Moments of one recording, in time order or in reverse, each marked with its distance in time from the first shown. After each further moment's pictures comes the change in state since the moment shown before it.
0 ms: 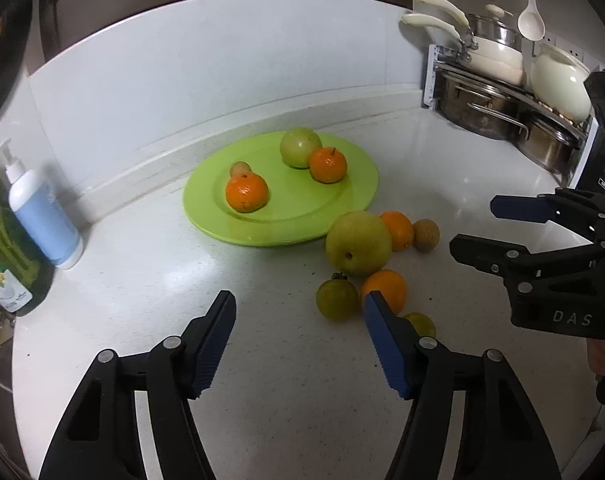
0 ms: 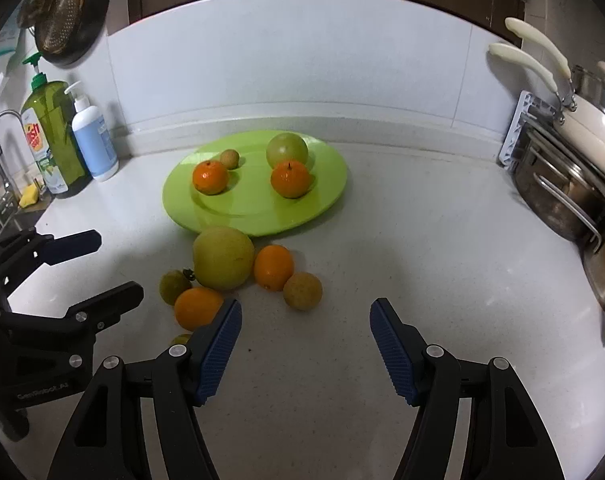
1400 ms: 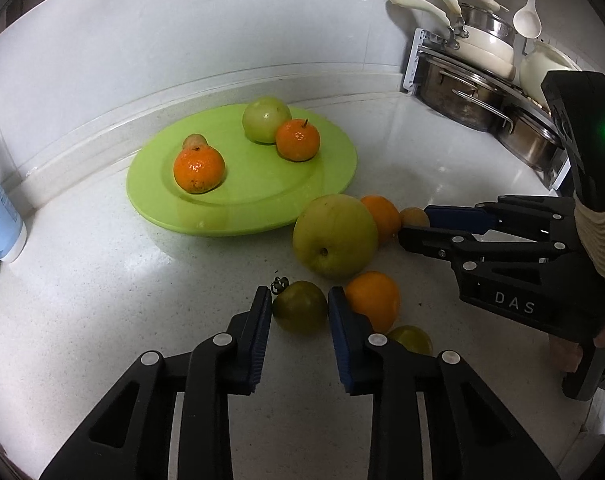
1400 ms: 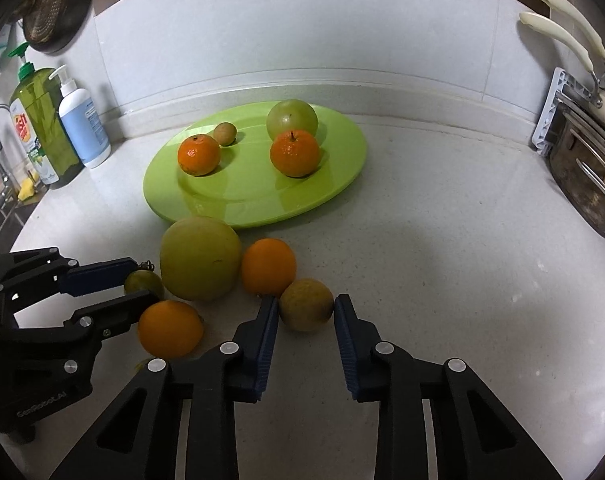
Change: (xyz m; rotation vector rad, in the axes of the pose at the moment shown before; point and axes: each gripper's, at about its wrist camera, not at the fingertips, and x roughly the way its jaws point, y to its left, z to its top) left arm 0.039 0.002 0.004 -0.021 0.068 -0.137; right arm 0.048 -0.001 0.004 0.001 0.066 0.062
